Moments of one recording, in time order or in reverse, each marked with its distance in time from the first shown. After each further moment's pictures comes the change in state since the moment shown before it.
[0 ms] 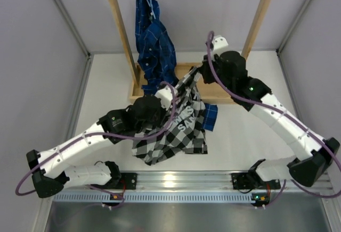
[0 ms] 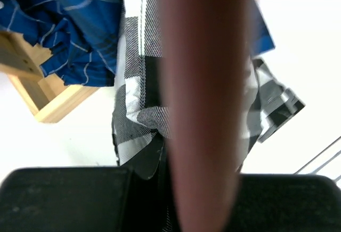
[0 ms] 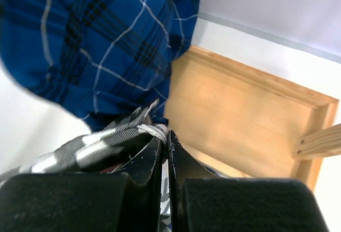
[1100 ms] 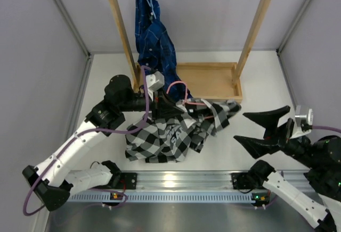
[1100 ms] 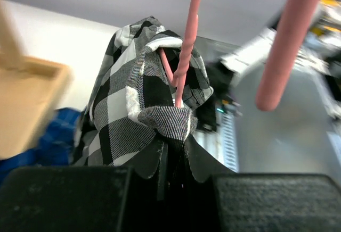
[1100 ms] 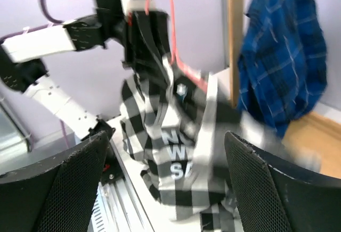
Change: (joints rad) left arm 0.330 -0.084 -0.014 0.481 1.066 -0.097; right arm 0.047 -1.159 -0.571 0.023 -0.481 0.171
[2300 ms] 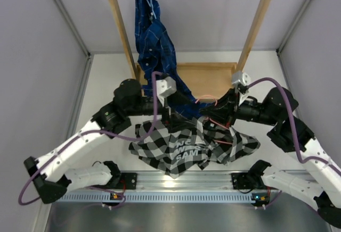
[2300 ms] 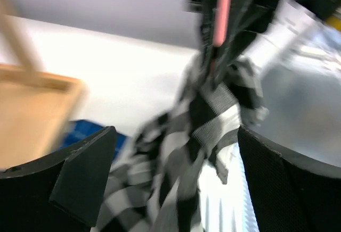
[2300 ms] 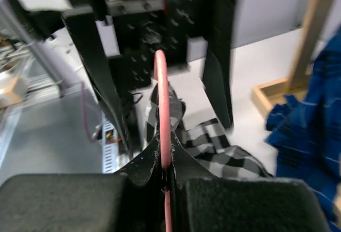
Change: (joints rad) left arm -0.172 0.087 0.033 0.011 -0.016 0.074; right arm 0.013 0.572 0.151 0.185 -0.365 -0.079
